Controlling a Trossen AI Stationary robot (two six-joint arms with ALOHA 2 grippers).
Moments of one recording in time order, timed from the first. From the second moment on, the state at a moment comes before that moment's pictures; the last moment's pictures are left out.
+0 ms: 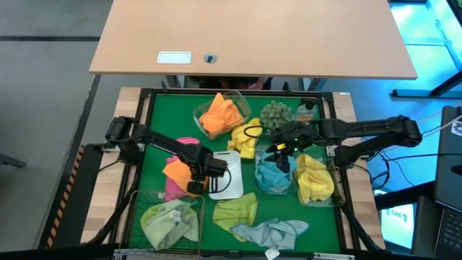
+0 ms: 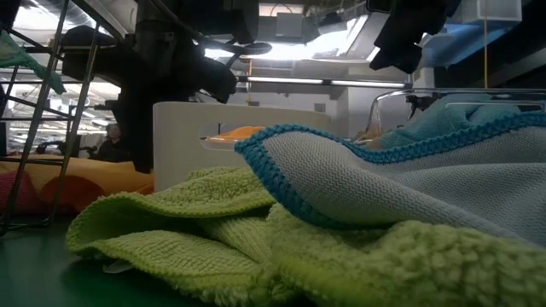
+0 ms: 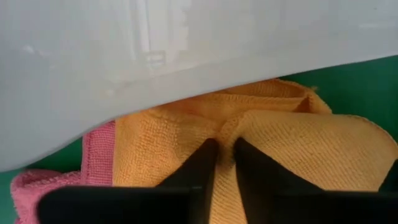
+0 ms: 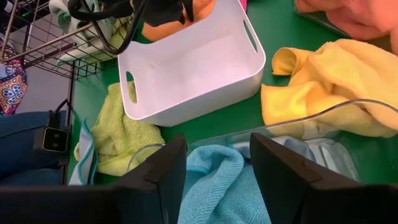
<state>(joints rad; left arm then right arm) -0.19 1.84 1.26 -1.00 -0.02 -0.07 0.04 1.19 1.00 -0.58 -0.14 0.36</state>
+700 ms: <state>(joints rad) -0.17 1.67 1.36 -1.20 0.01 -0.11 0.04 1.19 1.00 -0.58 -0.14 0.36</state>
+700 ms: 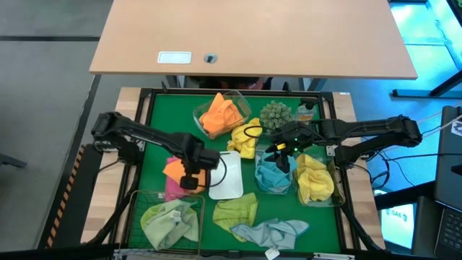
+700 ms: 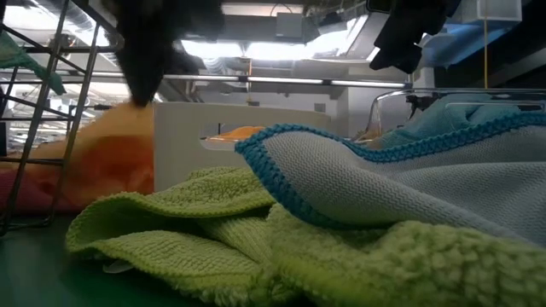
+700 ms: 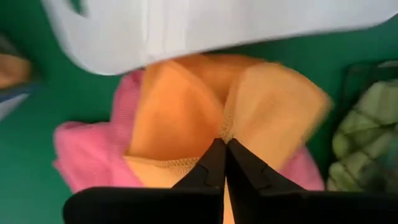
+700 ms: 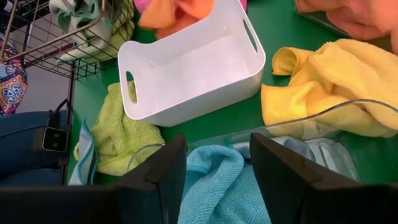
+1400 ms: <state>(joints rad) 0.01 1.42 1.81 -1.22 -0.31 -0.17 0.04 1.19 1.00 -0.57 -0.14 0.36</state>
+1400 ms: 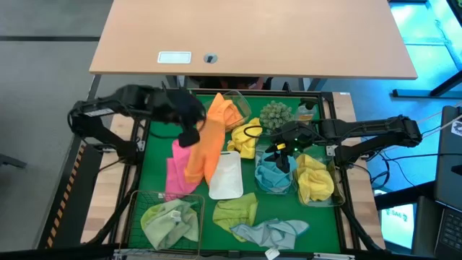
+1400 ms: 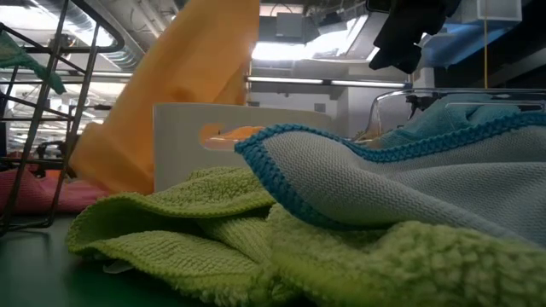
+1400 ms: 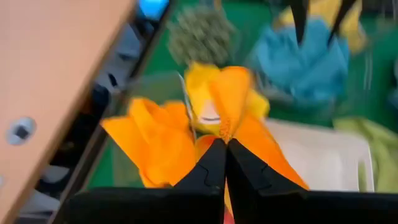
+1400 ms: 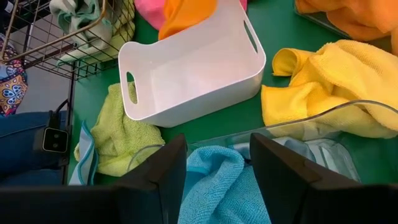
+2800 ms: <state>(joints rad) 0.42 1.63 2.06 -0.87 -0.23 0.06 0.04 1.19 1.00 -0.57 -0.14 0.36</state>
